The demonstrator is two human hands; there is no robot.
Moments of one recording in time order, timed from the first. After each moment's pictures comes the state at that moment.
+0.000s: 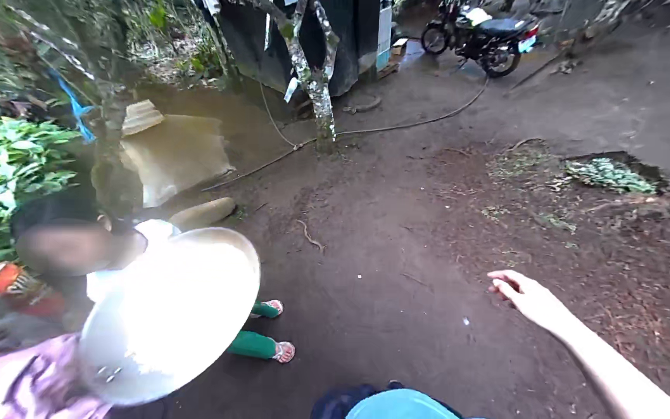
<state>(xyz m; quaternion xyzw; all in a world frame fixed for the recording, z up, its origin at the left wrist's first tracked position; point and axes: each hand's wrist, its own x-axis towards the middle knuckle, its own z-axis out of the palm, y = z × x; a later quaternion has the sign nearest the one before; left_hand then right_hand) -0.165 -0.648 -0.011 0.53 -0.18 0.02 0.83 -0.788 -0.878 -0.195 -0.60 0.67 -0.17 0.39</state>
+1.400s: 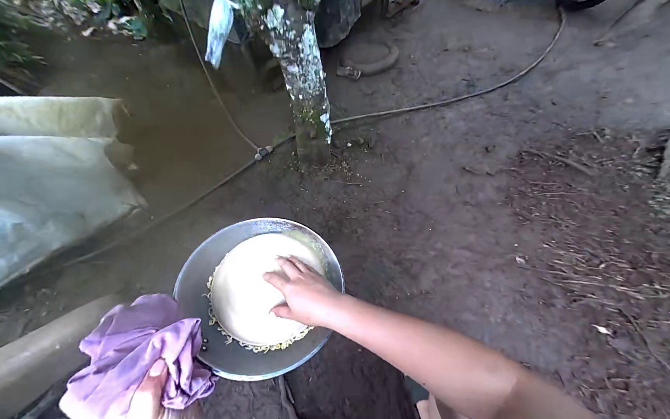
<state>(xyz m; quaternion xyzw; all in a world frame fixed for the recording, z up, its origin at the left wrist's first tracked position) -0.039 -1.717 -0.518 0.51 -0.40 -0.06 0.76 -0.209 -1.874 -0.542 -0.87 0.32 0.01 0.38</state>
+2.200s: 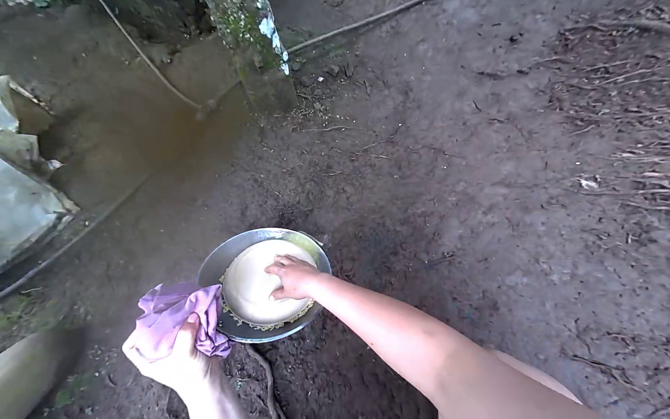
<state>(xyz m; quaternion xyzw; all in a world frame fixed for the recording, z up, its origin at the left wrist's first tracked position) -0.056 -1.808 -0.791 0.62 -0.36 -0.08 0.69 -0.203 -1.932 -0.877 -0.78 0.34 0.03 0.52</state>
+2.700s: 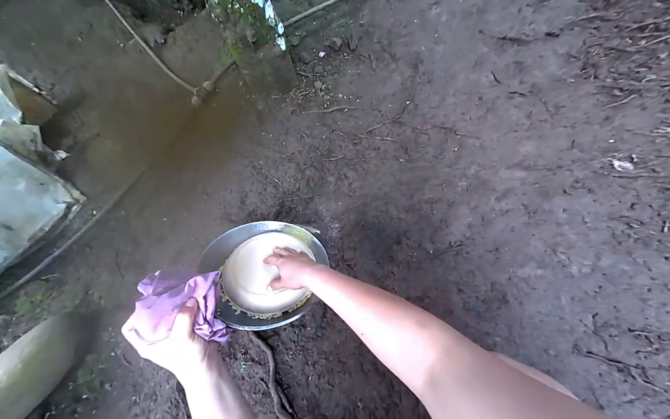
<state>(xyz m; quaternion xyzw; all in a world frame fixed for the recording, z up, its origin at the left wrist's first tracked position) -0.072 -1.820 -0.793 0.65 -0.38 -0.07 0.66 -0.204 -1.933 -0.894 -0.75 0.34 0.04 0.56</state>
